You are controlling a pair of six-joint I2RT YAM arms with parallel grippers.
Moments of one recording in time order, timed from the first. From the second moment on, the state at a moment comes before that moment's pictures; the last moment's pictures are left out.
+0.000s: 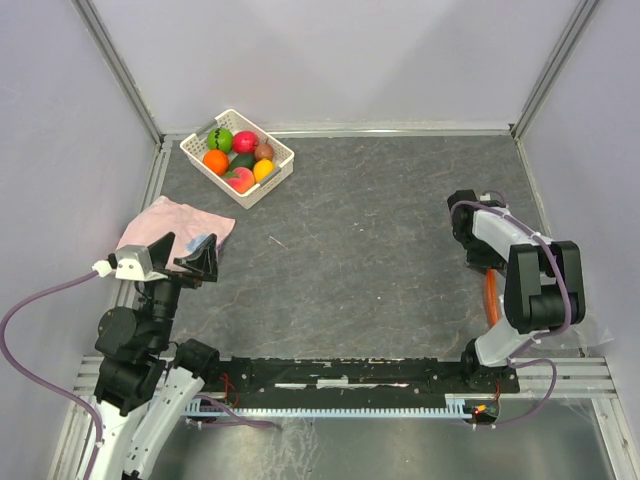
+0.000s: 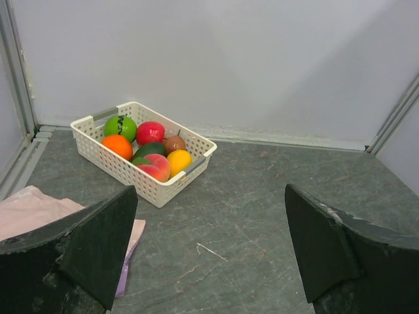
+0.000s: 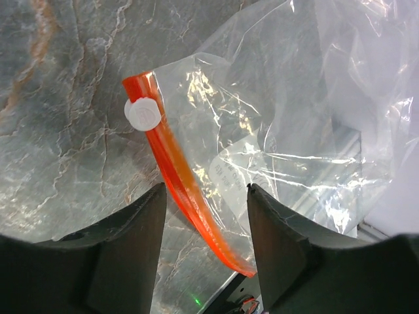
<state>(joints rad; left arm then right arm) -0.40 0.14 0.68 -0.31 -0.26 -0.15 0.07 1.62 0.99 -0.90 0.73 0.48</state>
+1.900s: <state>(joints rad) -0.41 0.67 0.65 -0.11 0.22 -0.52 0.44 1.35 1.13 -0.62 0.22 0.41</state>
